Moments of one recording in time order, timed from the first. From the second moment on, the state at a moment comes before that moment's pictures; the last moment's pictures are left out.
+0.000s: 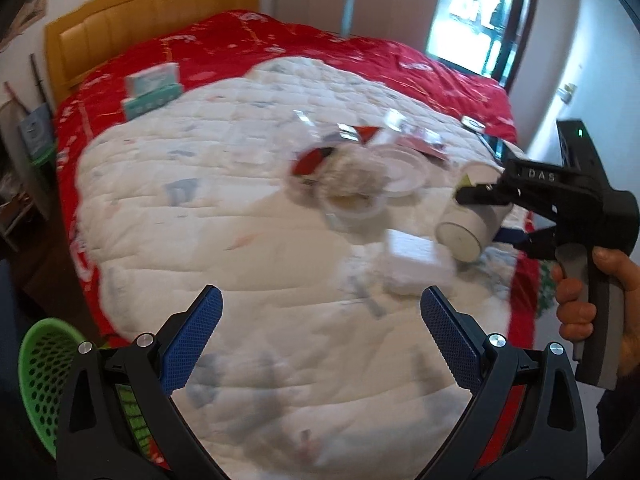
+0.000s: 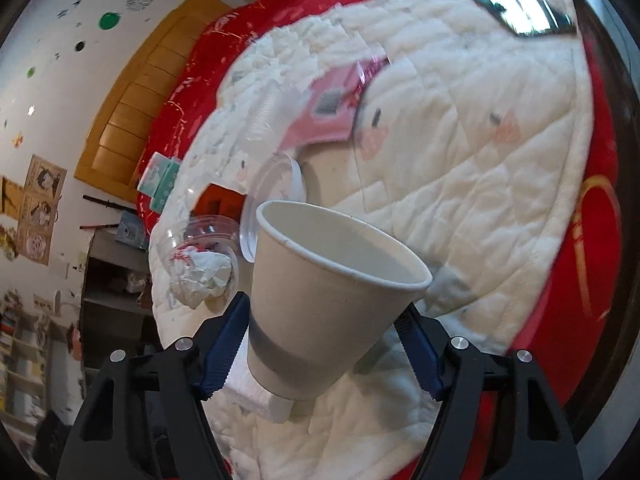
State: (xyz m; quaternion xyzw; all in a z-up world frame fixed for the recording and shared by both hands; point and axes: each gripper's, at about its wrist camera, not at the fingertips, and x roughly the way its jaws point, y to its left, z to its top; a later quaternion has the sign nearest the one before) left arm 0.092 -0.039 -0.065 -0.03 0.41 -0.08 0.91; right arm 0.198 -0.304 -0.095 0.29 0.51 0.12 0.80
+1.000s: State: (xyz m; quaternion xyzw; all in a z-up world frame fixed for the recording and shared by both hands) left arm 0.095 -0.050 -0.065 -0.03 0.42 -0.12 0.90; right arm 0.126 -0.281 -0.025 0.12 0.42 0.15 0.89
